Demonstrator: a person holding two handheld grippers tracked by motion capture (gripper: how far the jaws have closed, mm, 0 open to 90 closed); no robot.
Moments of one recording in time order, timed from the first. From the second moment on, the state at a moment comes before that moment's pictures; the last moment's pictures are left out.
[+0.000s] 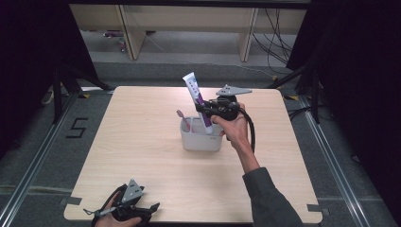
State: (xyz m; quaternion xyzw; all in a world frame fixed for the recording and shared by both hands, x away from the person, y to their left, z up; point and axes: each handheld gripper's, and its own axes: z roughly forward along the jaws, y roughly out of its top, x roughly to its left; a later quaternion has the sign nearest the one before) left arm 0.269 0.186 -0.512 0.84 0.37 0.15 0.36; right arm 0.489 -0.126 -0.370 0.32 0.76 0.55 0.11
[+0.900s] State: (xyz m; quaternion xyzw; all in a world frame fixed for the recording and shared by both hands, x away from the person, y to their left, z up) left arm 0.268 0.185 -0.513 0.84 0.38 0.15 0.36; right arm 0.503 -0.124 -0.404 0.34 0.76 0.54 0.13
